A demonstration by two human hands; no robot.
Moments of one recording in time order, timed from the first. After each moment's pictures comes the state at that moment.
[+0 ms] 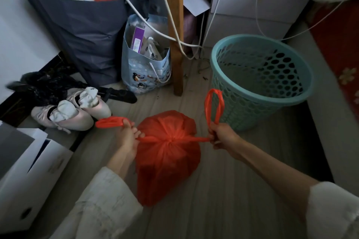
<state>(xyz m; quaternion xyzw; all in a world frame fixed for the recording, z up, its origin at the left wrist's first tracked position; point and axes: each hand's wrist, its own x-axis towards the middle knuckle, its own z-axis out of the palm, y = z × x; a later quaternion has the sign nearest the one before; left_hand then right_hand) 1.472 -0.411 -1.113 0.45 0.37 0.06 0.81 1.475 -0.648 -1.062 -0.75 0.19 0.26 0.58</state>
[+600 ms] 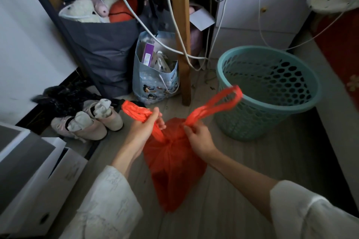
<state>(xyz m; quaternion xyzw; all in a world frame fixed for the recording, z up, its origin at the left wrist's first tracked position) 1.465 -0.426 -1.031 0.64 0.18 0.02 0.75 1.471 -0.572 -1.065 -0.85 0.04 0.05 0.52</state>
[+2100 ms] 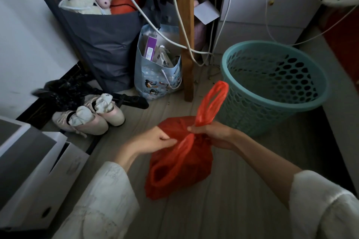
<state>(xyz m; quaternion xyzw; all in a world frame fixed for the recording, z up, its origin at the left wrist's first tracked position) 1.462 -0.407 -1.050 0.88 -0.10 -0.24 0.39 1.494 -0.608 -1.054 -0.66 0.04 0.38 0.65</state>
